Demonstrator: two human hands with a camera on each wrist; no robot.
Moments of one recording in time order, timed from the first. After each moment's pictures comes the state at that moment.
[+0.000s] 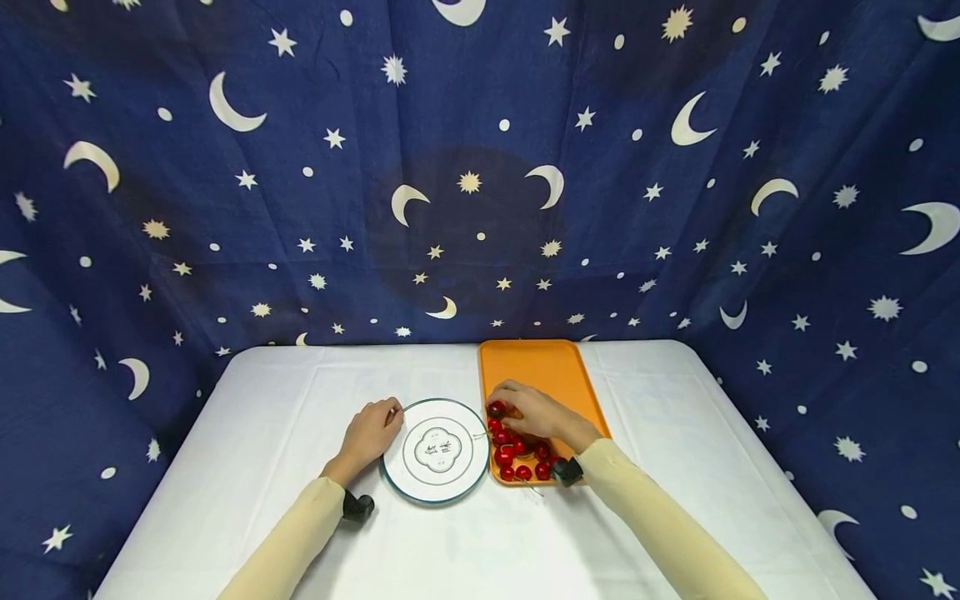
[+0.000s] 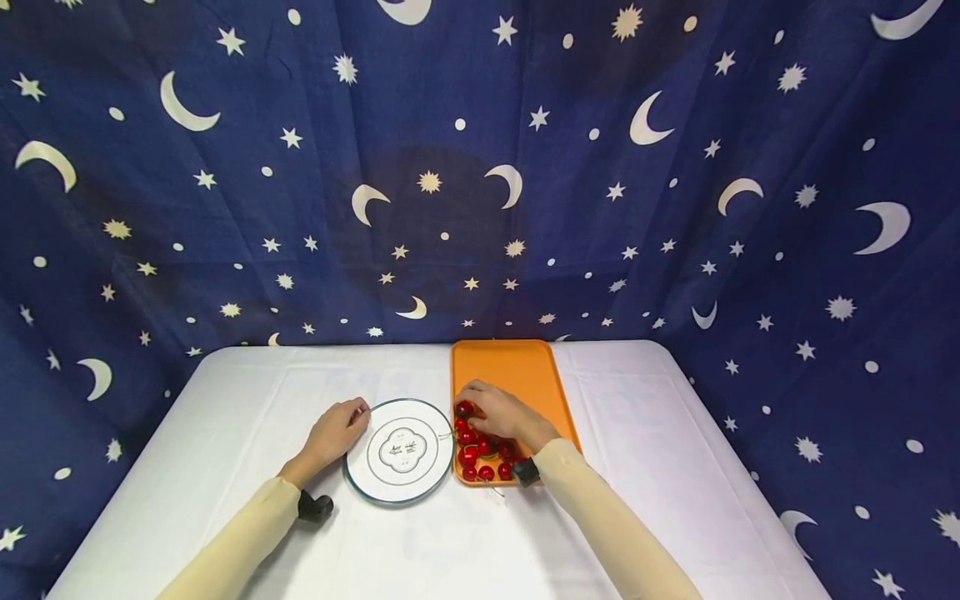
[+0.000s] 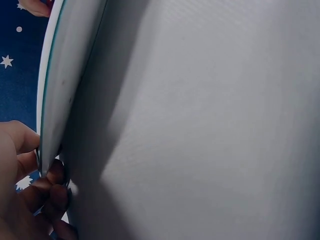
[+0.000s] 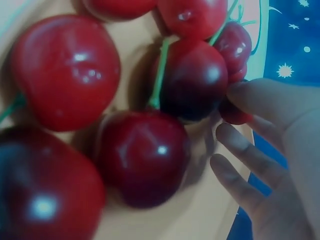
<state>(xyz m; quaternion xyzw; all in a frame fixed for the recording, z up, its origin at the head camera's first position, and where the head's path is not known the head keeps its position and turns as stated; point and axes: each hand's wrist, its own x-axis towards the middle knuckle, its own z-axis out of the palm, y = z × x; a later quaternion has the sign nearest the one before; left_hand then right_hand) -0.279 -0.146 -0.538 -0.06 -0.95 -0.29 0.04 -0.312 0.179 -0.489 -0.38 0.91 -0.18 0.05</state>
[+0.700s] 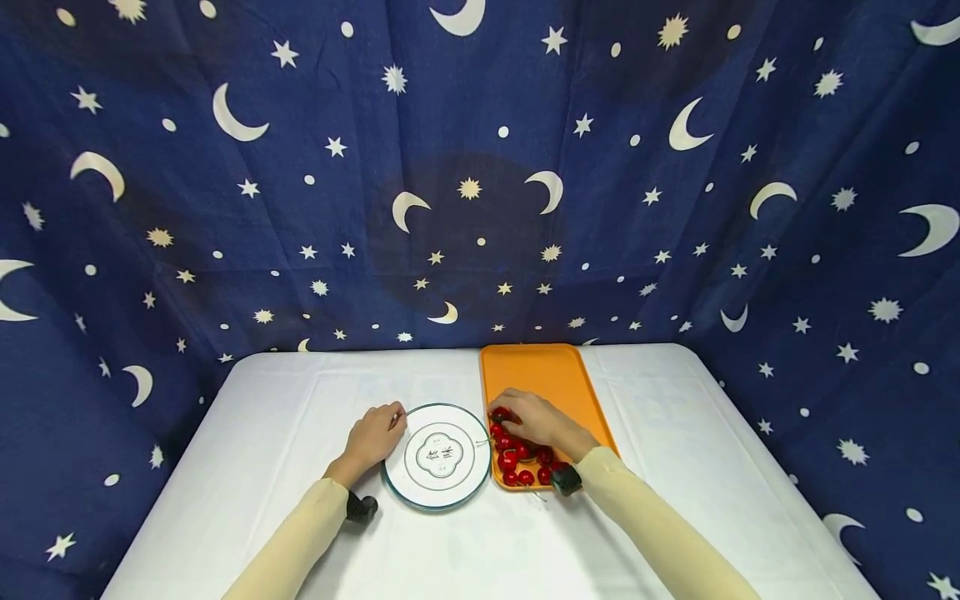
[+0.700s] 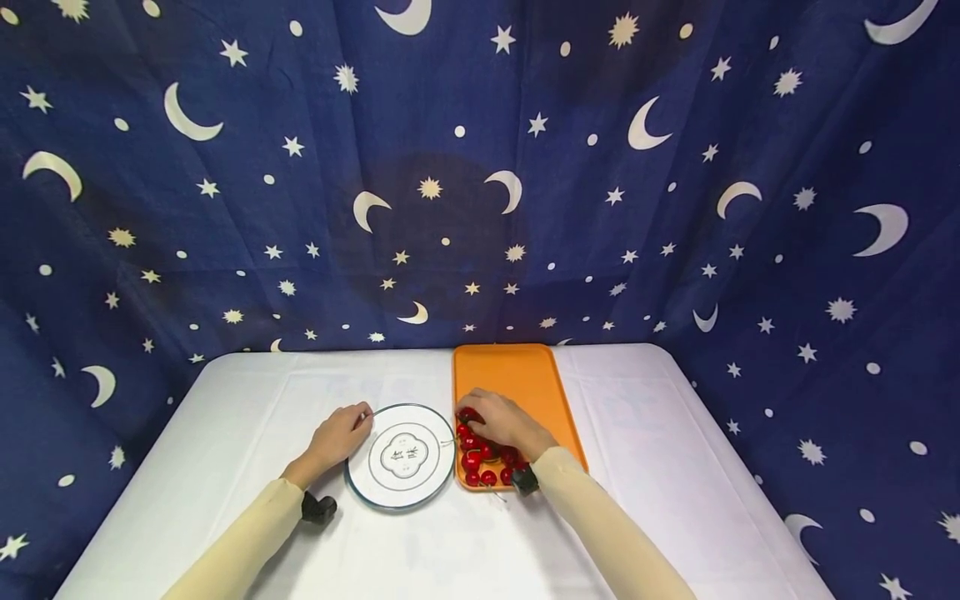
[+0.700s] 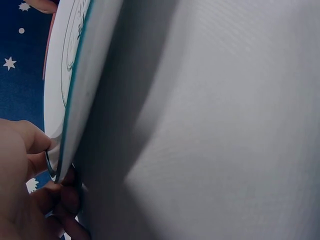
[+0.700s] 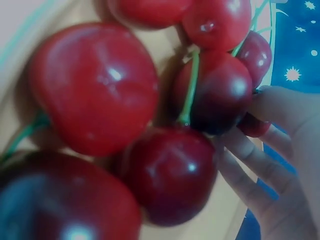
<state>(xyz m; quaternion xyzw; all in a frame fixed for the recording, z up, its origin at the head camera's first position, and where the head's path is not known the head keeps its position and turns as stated) -0.280 -0.143 -0.534 -0.06 -0.96 -0.26 0.02 -0.308 0.174 -0.497 -0.33 0.93 -0.16 0.04</state>
